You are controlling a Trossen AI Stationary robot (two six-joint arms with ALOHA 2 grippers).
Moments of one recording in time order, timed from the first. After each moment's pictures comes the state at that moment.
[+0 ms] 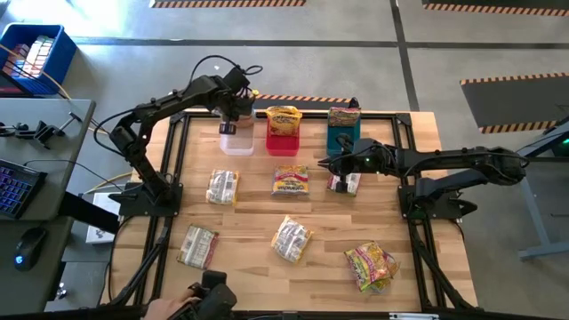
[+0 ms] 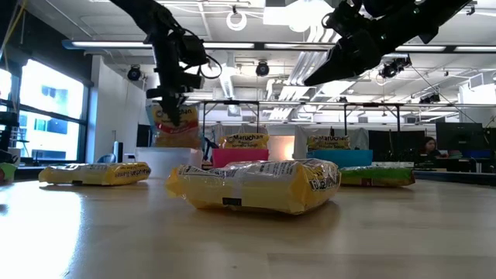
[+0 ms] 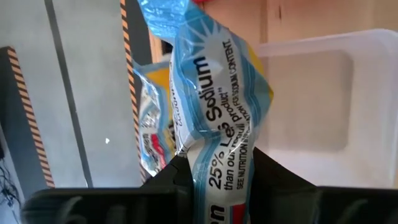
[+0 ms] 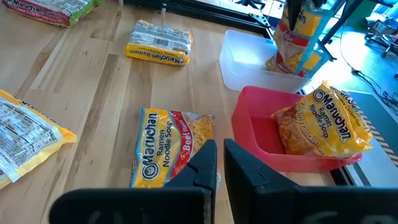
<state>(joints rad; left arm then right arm) 0.78 1.70 1.42 -0.93 -0.16 0.92 -0.17 1.14 0.66 0.02 0.05 -0.29</state>
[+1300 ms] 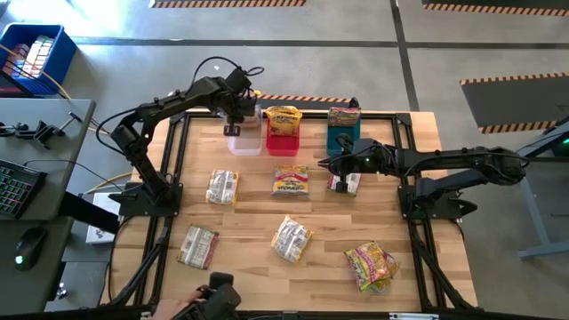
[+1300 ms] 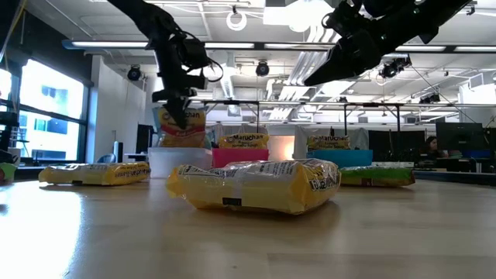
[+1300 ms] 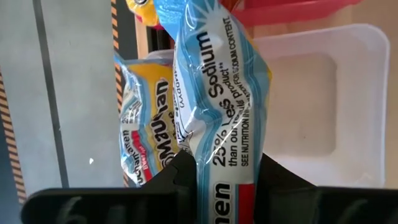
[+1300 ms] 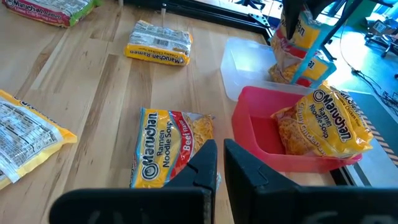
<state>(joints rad) 0.77 1.71 1.40 -0.87 -0.05 0.89 -0.17 1.14 0.66 0.02 0.05 -0.29</state>
